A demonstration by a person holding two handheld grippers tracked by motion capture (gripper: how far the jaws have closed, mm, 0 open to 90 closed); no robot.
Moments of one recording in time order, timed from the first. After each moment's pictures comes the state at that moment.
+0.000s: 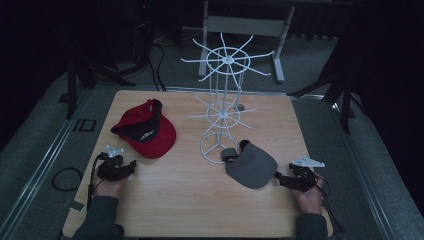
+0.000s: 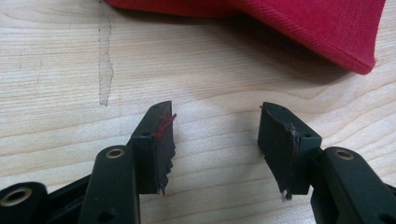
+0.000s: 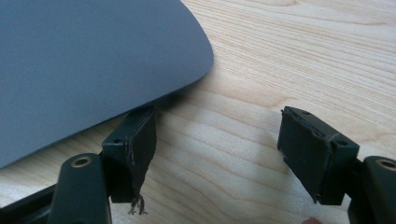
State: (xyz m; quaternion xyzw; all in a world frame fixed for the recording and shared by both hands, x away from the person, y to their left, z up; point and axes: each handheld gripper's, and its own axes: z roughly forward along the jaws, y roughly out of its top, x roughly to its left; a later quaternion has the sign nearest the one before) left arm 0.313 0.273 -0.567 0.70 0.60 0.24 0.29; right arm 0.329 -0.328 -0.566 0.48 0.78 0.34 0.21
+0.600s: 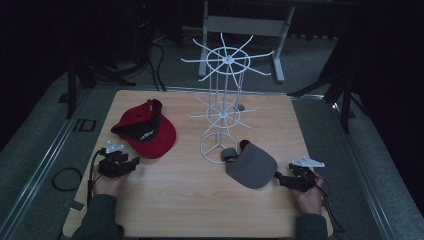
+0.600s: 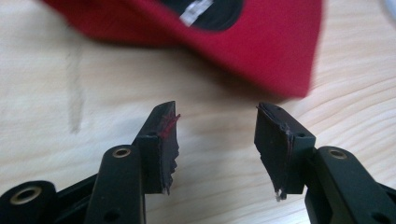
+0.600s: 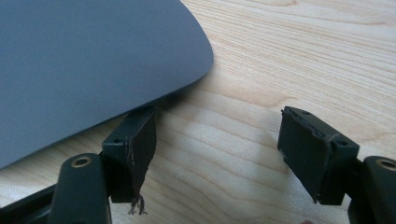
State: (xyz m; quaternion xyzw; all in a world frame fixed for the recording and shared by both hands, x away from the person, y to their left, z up) left arm 0.317 0.270 -0.547 0.71 0.57 0.20 0.35; right arm 0.329 -0.328 -0.566 0.48 0.78 0.34 0.21
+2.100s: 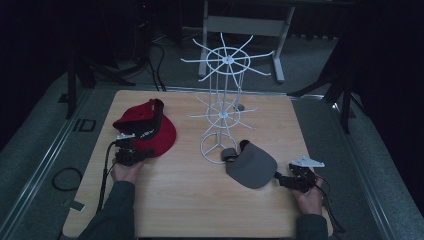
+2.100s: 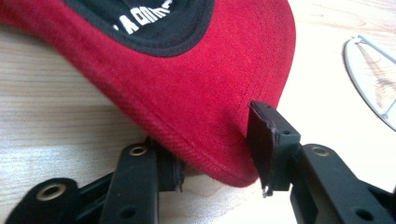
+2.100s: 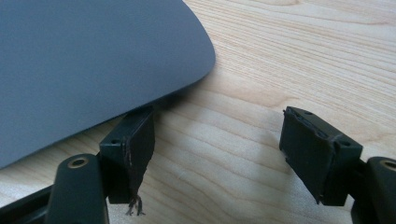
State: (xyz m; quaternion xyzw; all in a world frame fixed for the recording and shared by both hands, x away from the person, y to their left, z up) left arm 0.364 0.248 -0.562 0.67 0.62 0.10 0.40; right arm 0.329 -0.328 -0.566 0.48 0.78 0.34 0.21
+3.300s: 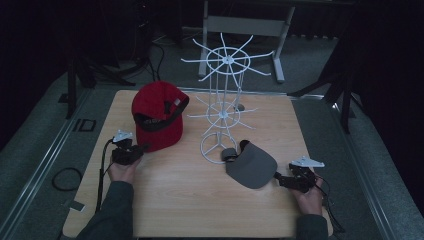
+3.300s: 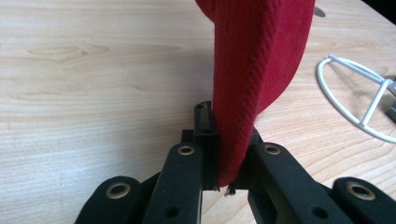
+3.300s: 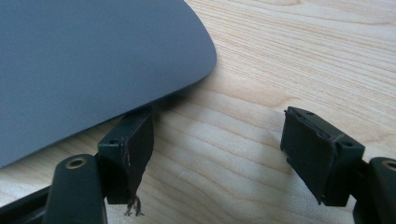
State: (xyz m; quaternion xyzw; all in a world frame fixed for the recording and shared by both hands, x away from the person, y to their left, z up) left arm 0.352 0.248 -0.541 0.68 0.56 0.18 0.44; right arm 0.329 -0.328 -0.566 0.48 0.78 0.34 0.21
